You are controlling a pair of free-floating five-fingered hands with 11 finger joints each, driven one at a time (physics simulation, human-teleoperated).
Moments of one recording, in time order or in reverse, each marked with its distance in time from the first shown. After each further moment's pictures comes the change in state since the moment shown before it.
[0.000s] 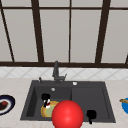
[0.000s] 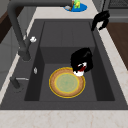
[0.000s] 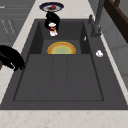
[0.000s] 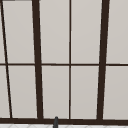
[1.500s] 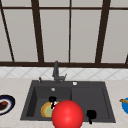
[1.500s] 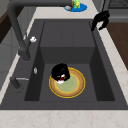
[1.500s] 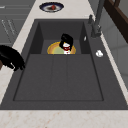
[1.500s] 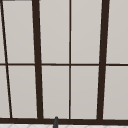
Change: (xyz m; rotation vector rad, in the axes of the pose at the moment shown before) left hand -0.175 -0.076 -0.049 0.036 -0.035 -0.021; right hand 0.000 0.000 0.000 0.000 0.000 0.000
